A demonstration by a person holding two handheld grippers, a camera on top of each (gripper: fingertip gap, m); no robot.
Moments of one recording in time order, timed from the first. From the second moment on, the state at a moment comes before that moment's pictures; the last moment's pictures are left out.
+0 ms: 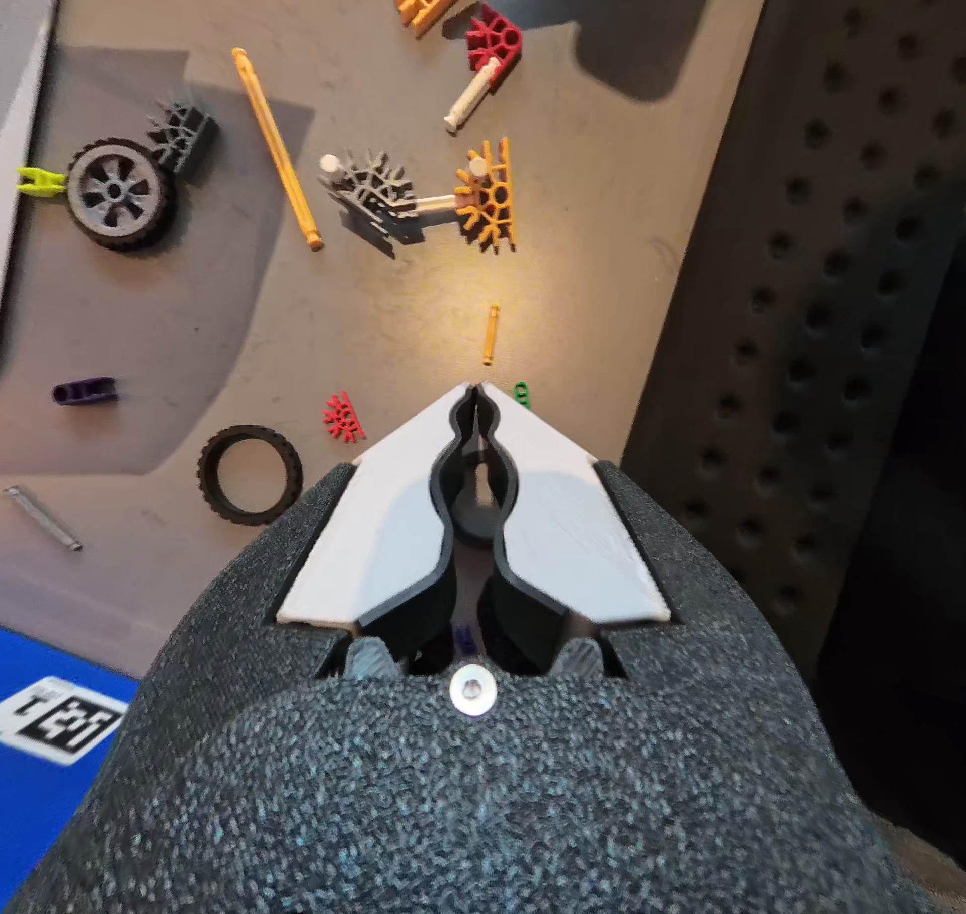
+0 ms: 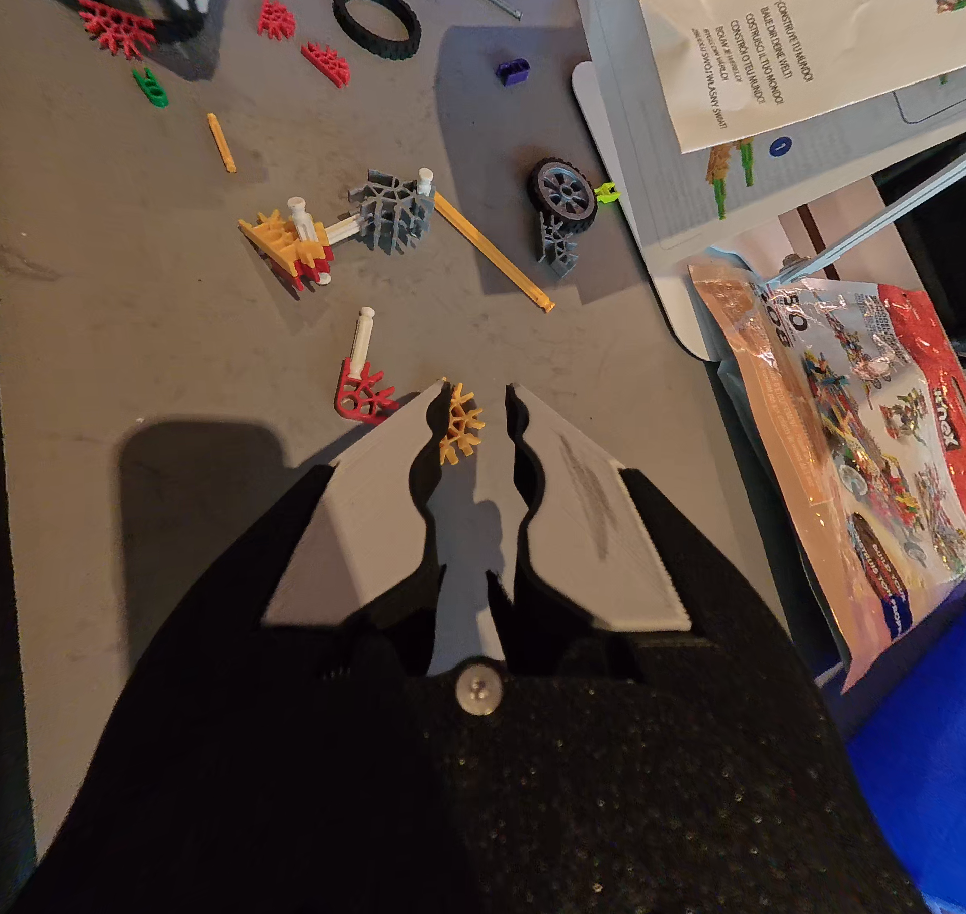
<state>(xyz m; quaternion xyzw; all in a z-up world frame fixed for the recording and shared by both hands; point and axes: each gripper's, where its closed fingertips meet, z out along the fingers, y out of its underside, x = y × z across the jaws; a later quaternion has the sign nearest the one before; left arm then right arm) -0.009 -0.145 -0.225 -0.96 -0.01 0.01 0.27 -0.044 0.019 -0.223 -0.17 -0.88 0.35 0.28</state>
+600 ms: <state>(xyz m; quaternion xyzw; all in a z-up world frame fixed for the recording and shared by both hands) 0.013 -0.169 -0.247 -0.98 0.08 0.01 0.19 -0.041 0.017 -0.223 -0.16 -0.88 0.35 0.28</state>
